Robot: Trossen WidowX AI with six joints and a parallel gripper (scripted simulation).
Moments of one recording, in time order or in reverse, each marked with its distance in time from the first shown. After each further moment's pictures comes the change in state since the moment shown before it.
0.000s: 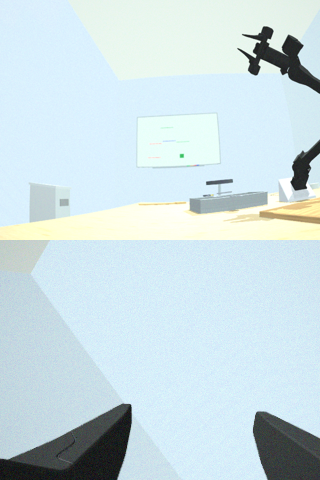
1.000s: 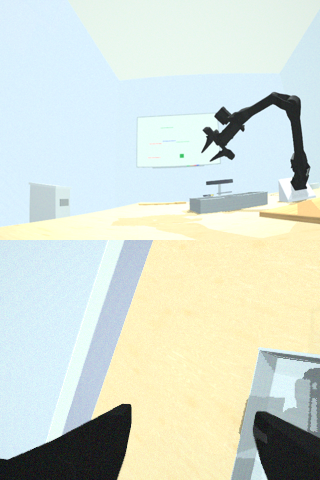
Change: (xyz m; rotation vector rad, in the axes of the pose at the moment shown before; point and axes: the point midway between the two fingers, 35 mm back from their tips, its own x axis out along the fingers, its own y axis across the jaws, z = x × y) arm -0.027 -0.469 0.033 0.407 0.288 -1.037
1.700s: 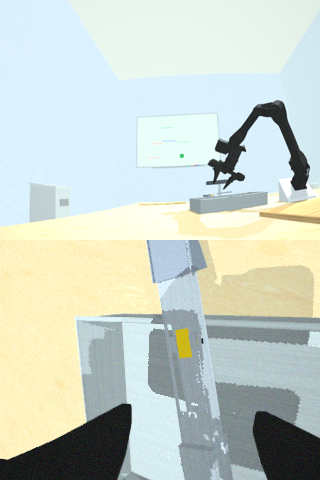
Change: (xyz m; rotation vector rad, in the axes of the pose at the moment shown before) arm 0.054 -0.134 -0.012 0.170 0.241 -0.273
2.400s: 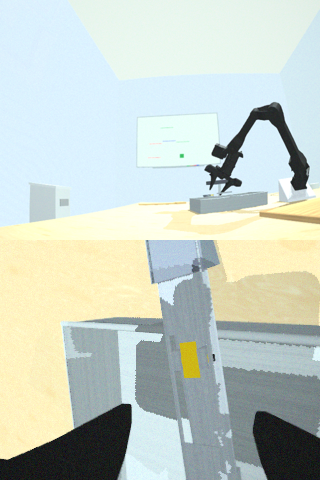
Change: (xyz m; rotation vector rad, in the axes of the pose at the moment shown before) arm 0.030 0.002 0.000 -0.007 0.006 0.004
